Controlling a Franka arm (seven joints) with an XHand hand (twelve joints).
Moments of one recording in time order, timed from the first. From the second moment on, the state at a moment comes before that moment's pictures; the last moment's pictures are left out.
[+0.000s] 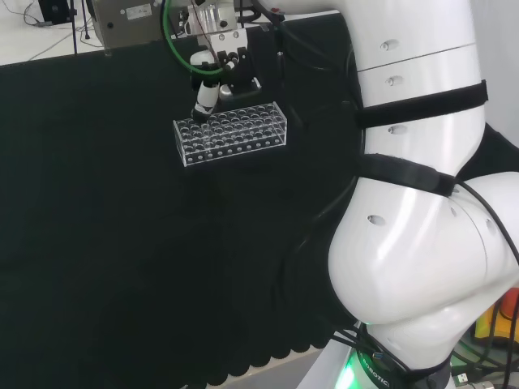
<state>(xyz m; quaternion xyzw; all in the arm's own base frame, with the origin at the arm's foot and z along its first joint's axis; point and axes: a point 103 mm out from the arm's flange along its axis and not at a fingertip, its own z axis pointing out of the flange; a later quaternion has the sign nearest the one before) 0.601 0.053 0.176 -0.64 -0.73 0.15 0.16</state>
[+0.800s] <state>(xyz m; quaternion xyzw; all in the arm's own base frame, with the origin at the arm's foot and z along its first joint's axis) 0.610 0.064 0.180 -0.65 -0.74 0.14 0.12</state>
